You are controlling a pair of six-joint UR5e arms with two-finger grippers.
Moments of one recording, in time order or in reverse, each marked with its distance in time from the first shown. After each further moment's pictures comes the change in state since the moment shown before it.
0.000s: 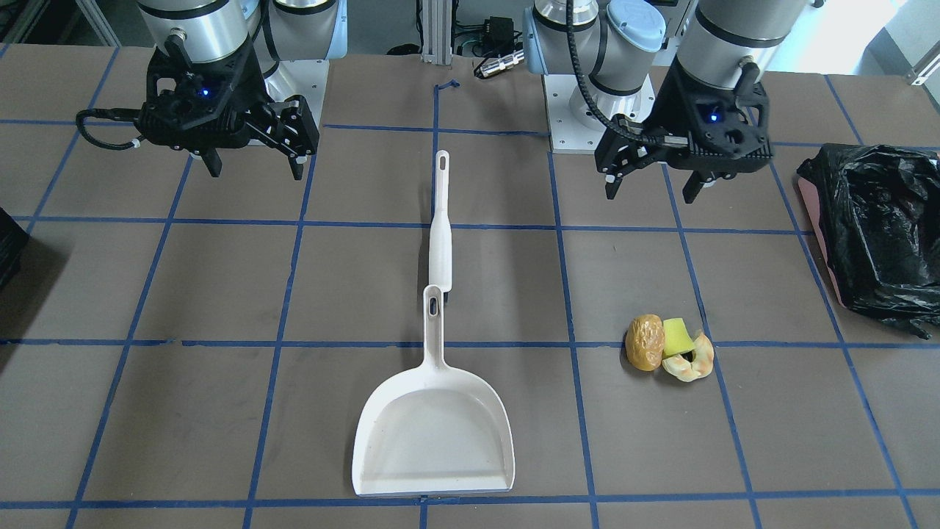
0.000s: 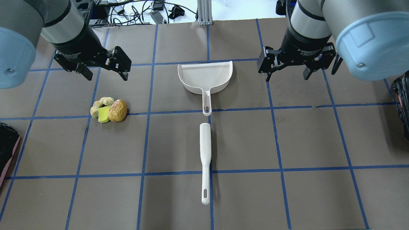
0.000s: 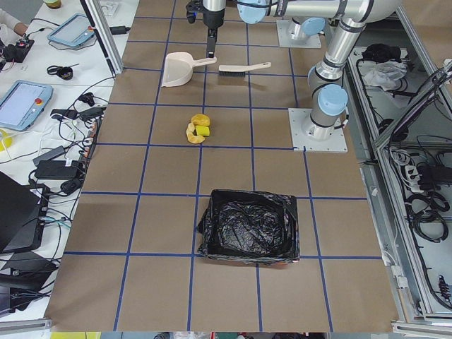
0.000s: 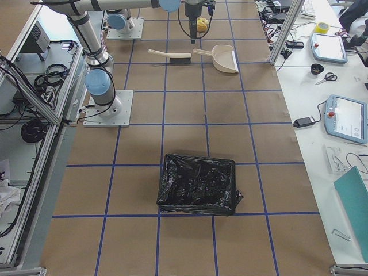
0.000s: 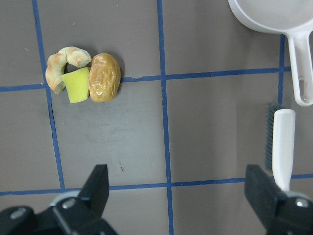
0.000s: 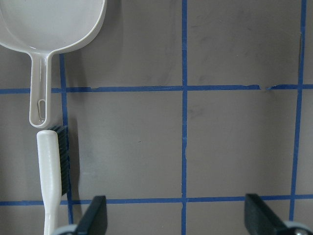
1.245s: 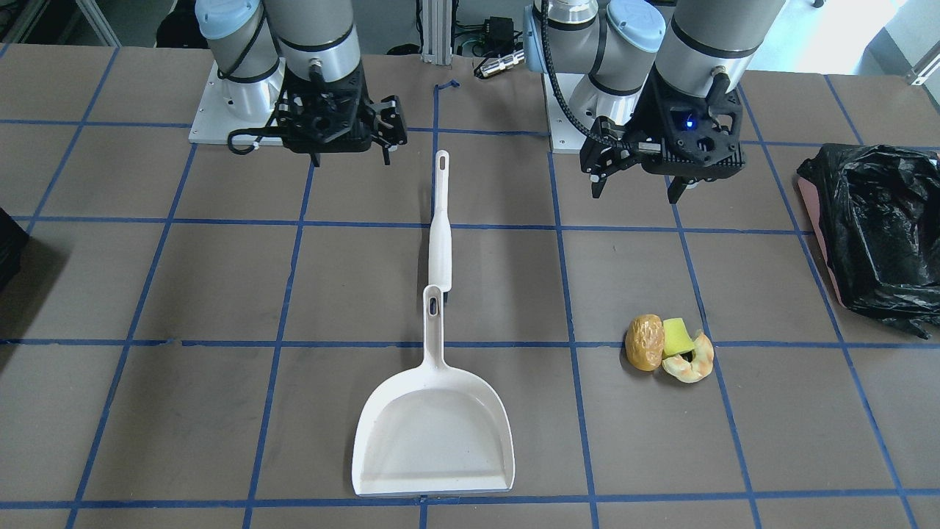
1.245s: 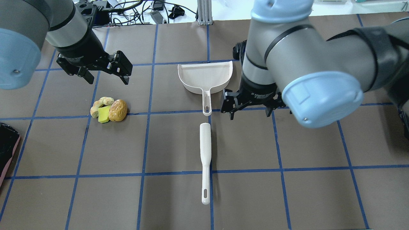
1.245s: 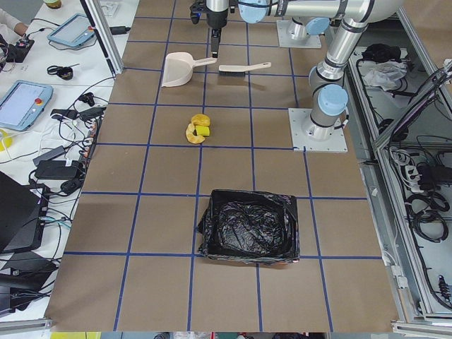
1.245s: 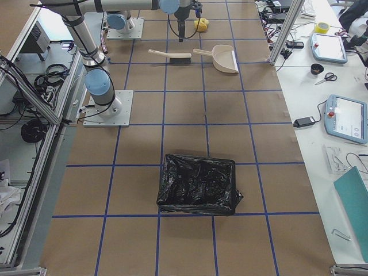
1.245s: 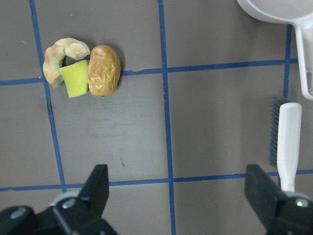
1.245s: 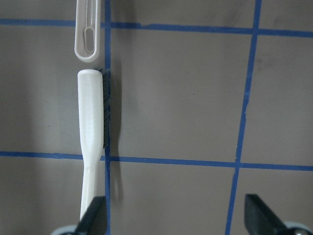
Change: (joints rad) left arm 0.010 -0.027 -0.007 0.009 0.002 0.002; right arm 0.223 0.010 0.152 -0.043 0.055 0.152
